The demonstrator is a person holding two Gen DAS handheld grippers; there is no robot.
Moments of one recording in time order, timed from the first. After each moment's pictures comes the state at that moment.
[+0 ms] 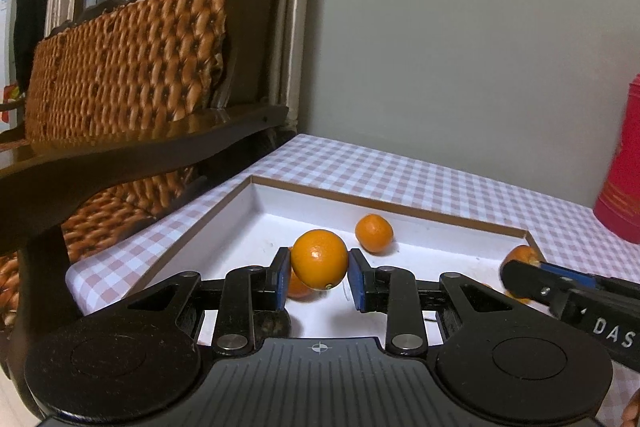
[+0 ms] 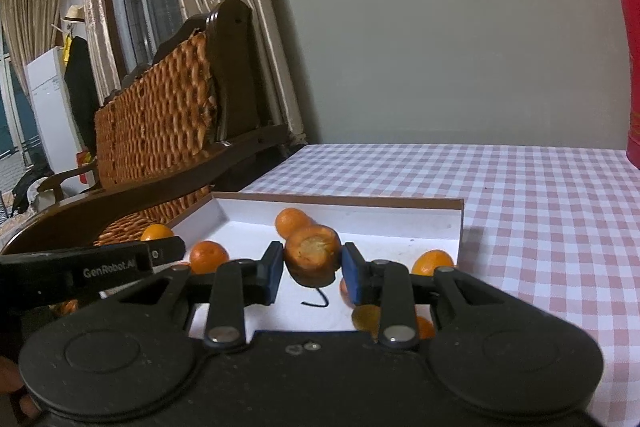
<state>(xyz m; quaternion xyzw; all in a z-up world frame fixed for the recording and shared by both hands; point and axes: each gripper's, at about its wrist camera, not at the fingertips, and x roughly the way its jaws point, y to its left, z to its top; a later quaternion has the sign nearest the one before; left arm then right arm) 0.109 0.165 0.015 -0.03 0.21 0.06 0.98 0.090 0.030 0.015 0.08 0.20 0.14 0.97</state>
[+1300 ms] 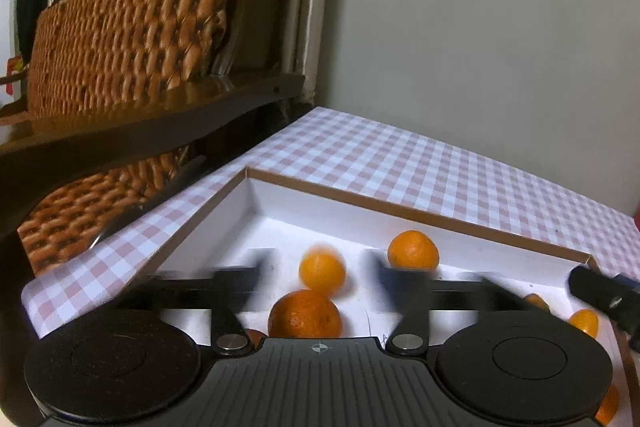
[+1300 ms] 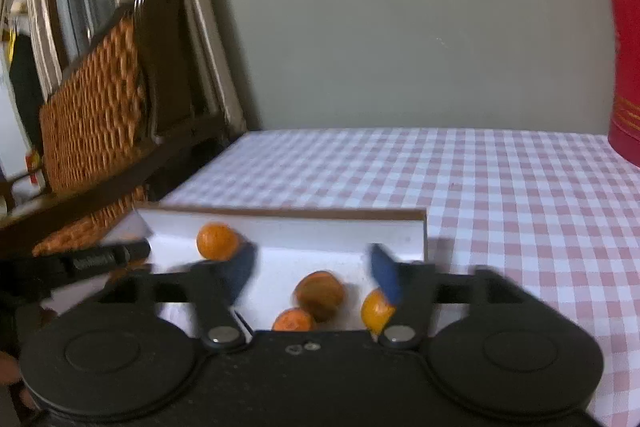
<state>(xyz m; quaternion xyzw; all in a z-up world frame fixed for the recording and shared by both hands) 0.198 0.177 -0.001 -0.05 0.26 0.10 0.96 0.154 0.024 0.011 0.09 0.22 0.08 0.97</state>
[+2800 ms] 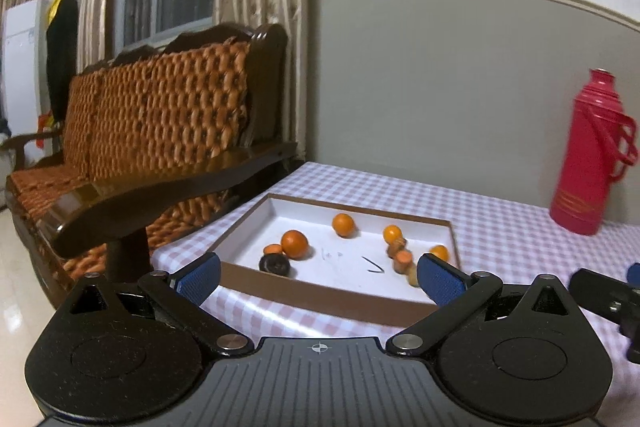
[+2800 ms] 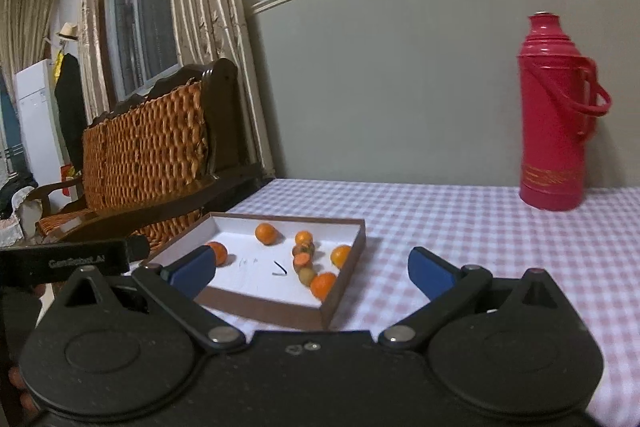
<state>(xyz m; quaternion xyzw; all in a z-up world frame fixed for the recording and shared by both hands) -0.079 0.107 0.089 0.00 0.18 0.09 0.98 -0.088 -0.023 0.097 0.06 0.17 0.09 0.98</state>
